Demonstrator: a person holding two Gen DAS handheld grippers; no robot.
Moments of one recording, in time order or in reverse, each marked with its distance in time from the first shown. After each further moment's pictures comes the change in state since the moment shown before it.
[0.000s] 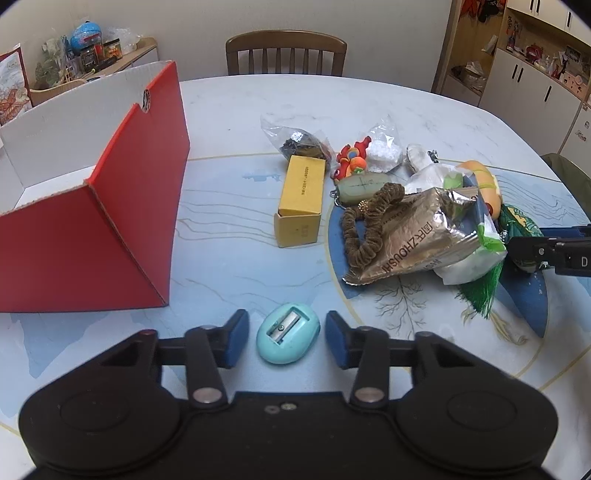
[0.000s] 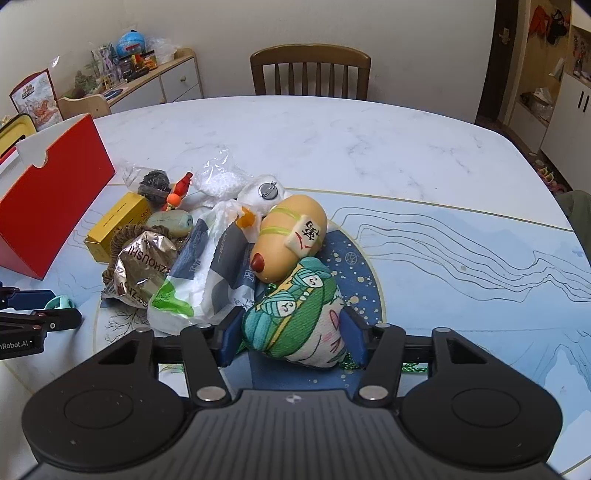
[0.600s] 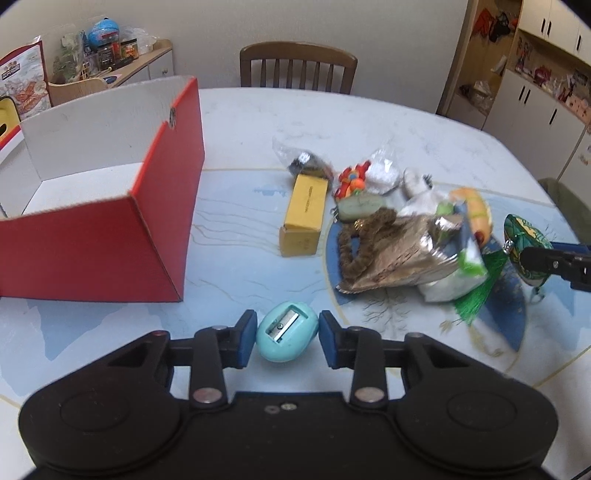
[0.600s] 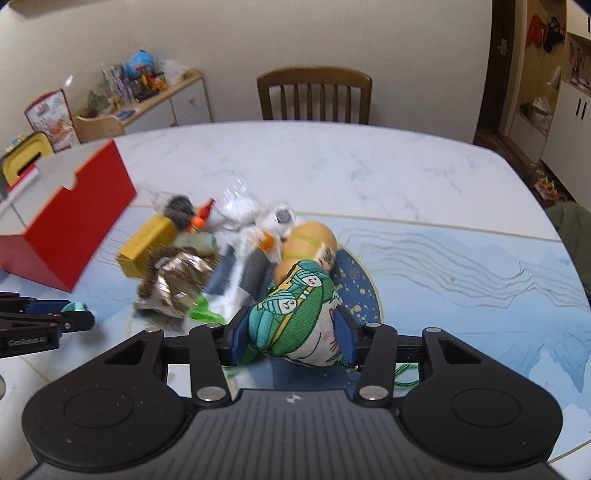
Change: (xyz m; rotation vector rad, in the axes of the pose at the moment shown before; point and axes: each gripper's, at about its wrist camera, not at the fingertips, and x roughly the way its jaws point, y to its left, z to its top) left arm -0.033 0.002 0.003 -0.080 -0.034 -0.010; right arm -0.047 0.008 0.002 0.005 -0.066 0.025
